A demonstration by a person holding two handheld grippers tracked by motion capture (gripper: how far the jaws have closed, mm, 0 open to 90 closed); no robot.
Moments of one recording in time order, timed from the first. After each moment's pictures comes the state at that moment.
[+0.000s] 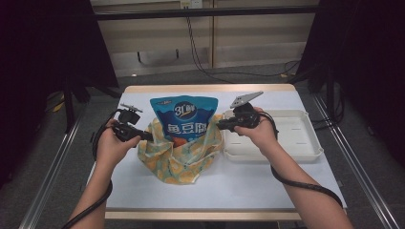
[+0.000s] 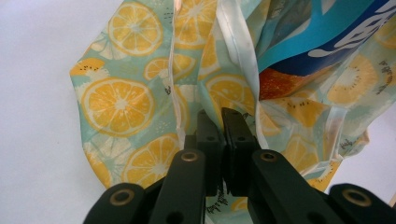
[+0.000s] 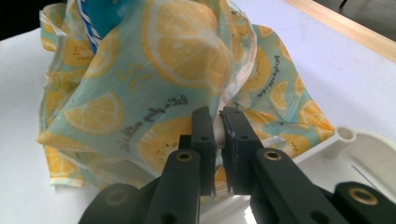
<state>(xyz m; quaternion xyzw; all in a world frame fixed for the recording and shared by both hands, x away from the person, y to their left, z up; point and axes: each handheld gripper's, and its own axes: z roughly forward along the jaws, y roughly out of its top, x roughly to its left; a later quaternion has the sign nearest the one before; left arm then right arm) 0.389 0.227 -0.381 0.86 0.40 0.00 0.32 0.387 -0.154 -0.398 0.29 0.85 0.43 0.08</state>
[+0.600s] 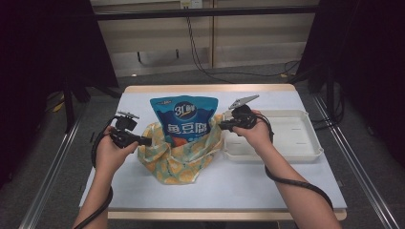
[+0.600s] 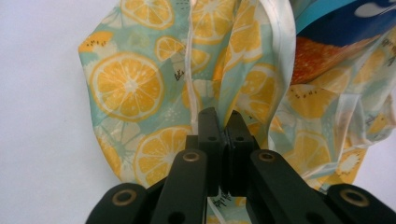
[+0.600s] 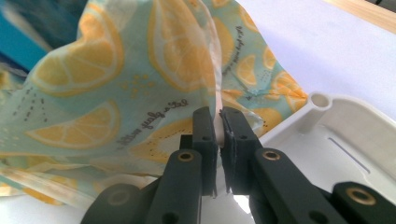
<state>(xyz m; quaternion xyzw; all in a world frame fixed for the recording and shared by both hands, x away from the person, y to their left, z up) 0.380 0.238 -0.402 0.85 0.43 0.02 0.32 0.407 -0.156 -0.430 0.34 0.84 0.40 0.10</state>
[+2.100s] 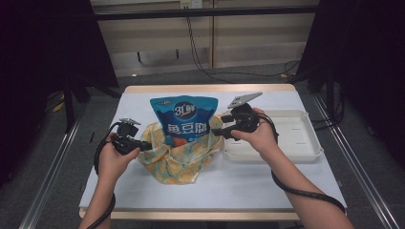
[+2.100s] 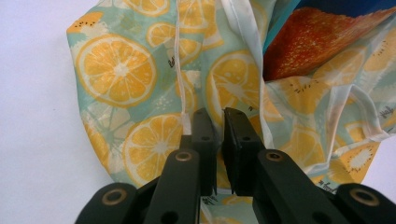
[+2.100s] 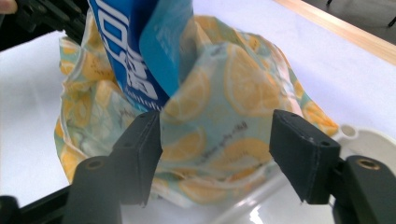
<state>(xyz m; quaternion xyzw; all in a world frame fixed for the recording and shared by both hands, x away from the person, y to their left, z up) 0.368 0.236 -0.414 0.84 0.43 0.03 0.33 0.371 -0.142 -0.382 0.31 0.84 0.43 0.09</state>
